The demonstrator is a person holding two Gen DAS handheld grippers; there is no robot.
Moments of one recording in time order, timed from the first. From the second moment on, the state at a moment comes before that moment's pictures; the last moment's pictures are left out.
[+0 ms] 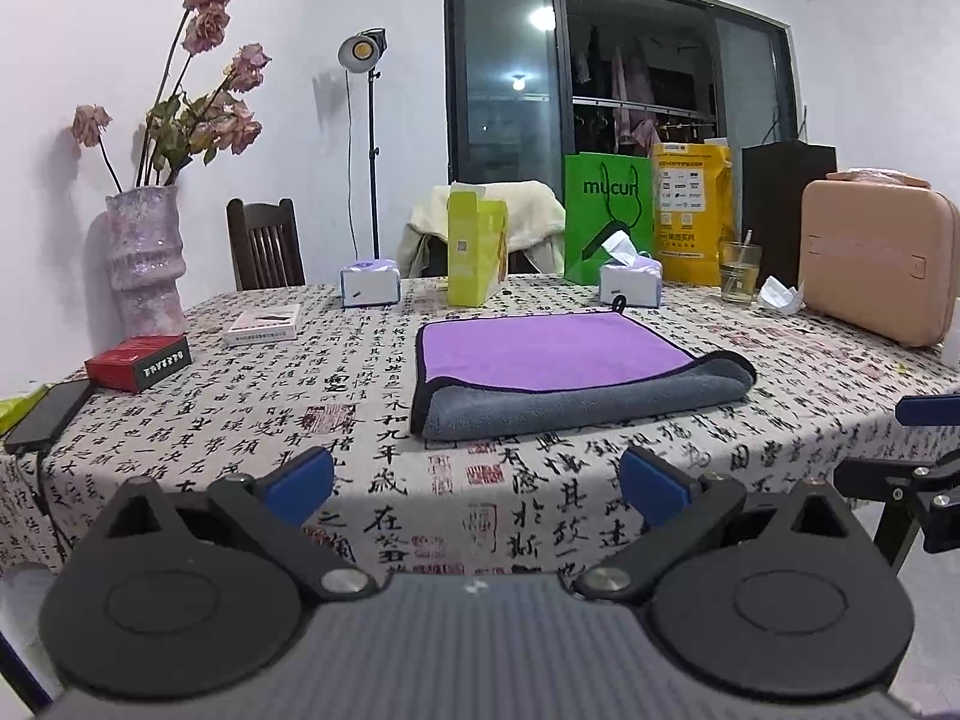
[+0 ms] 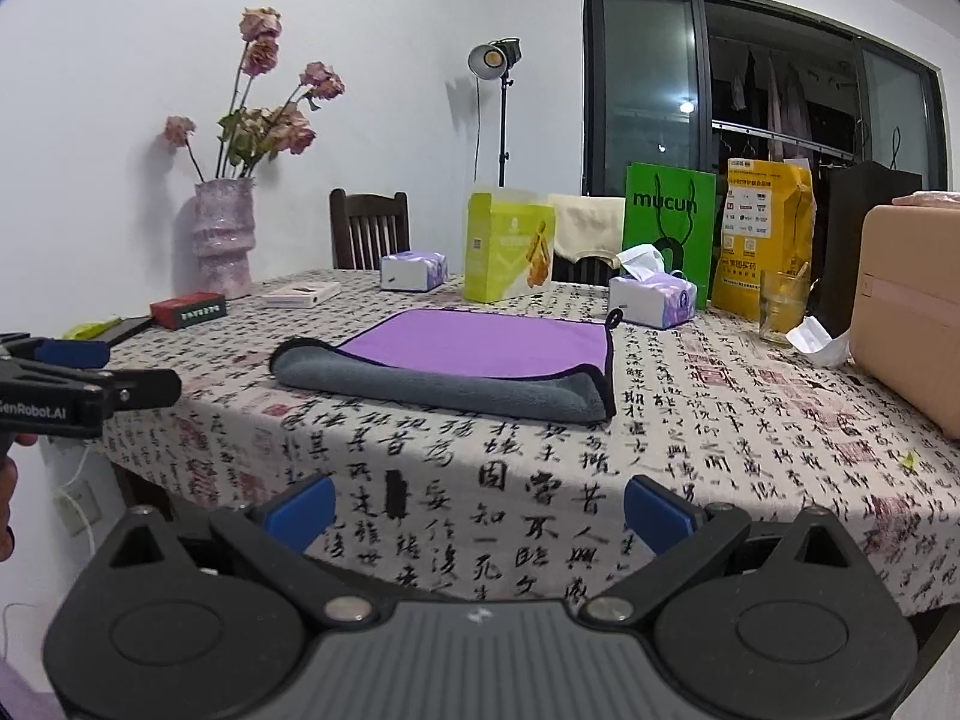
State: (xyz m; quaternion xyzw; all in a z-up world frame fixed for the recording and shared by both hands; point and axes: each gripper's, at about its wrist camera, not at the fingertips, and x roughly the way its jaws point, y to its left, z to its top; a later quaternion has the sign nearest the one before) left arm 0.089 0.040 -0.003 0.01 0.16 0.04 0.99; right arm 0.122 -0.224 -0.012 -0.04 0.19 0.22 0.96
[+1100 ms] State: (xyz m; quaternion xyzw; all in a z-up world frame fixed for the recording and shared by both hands) left arm 0.255 0.071 -0.023 -0.01 0.24 0.02 0.97; right arm 0.297 -0.213 -0.025 -0.02 0.19 0.20 0.96
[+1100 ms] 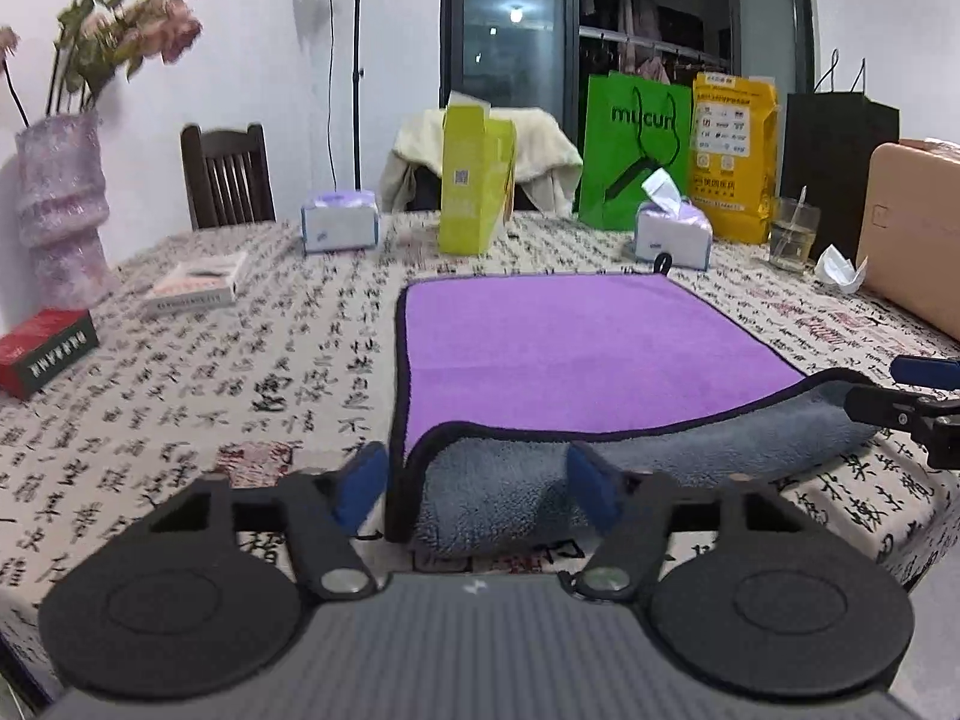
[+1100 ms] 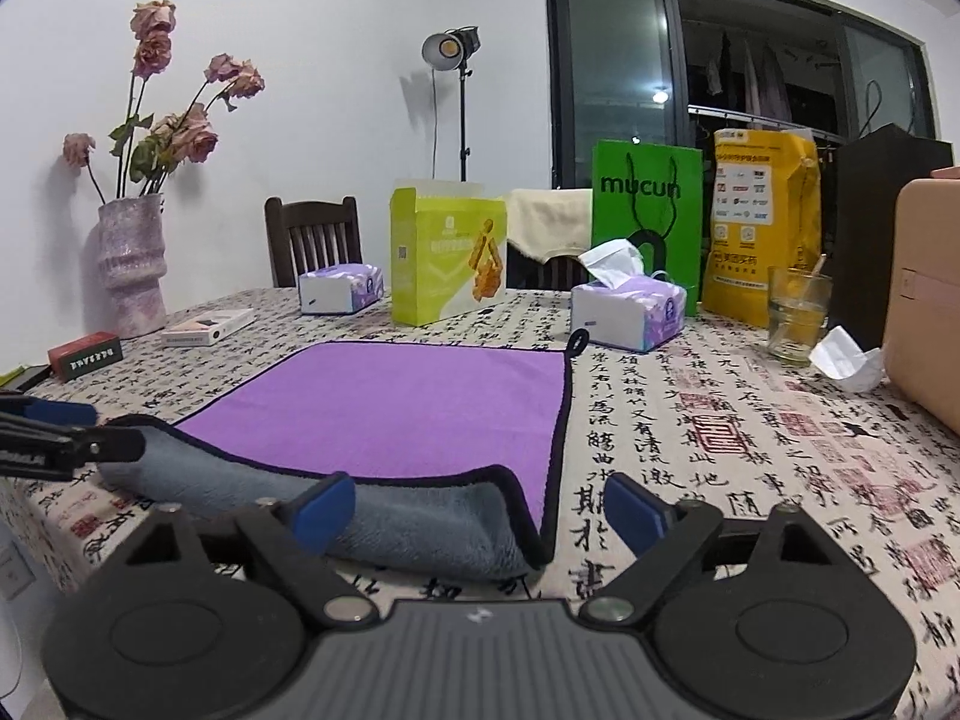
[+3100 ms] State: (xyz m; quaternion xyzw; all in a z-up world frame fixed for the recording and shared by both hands) left arm 0.369 0.089 0.009 0.04 0.23 0.06 0.97; right arm 0.427 -0.176 -0.001 -0.07 0.22 0.22 0.95
